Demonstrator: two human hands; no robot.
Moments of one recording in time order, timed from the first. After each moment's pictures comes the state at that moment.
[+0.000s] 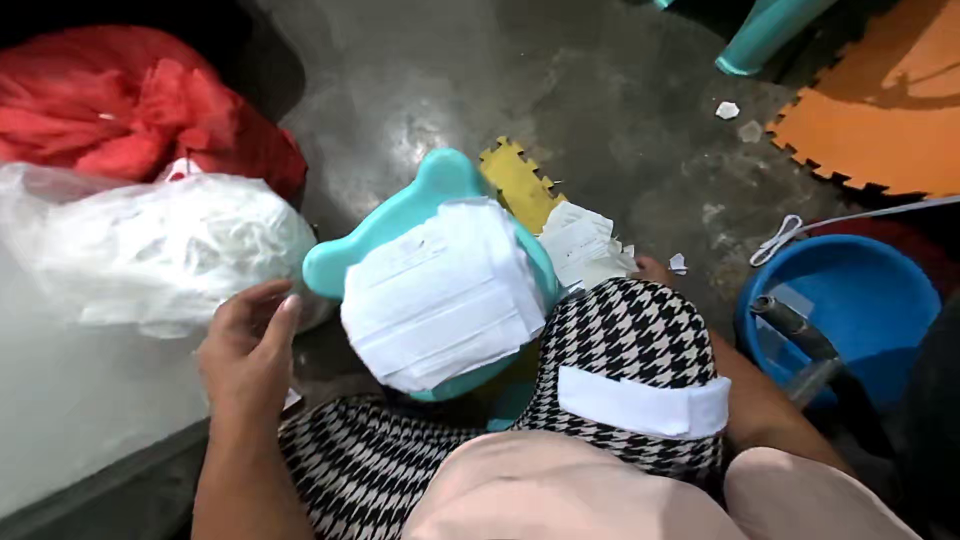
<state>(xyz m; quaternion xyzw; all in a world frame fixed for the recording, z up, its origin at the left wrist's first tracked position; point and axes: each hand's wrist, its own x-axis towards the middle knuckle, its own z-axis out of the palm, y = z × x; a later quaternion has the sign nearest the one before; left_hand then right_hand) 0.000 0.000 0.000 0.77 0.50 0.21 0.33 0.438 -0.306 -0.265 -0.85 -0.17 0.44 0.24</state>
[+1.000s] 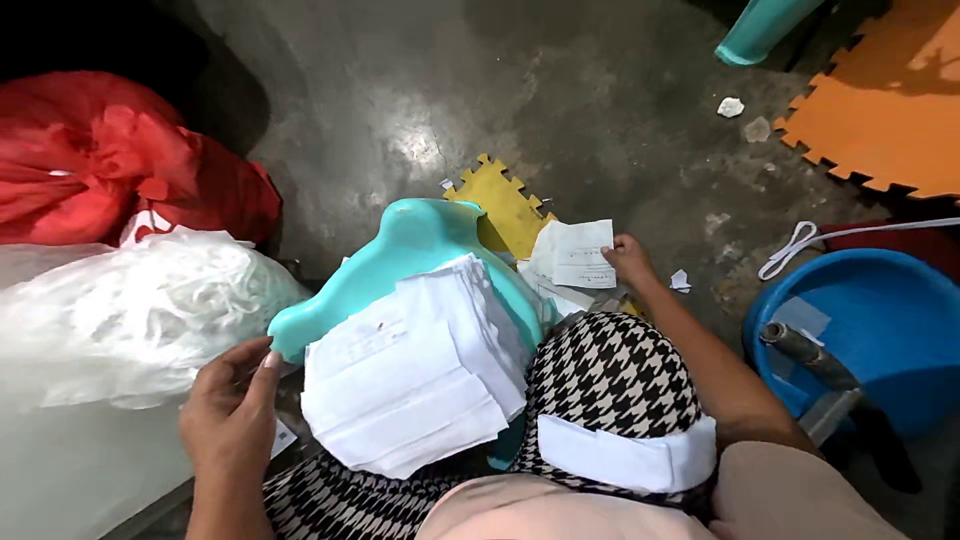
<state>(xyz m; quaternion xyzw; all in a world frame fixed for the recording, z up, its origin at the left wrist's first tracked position) 0.024 0.021 -0.020 0.74 0.55 0.19 0.32 0.462 -0.225 -0.260 -0.81 -0.05 0.44 0.39</state>
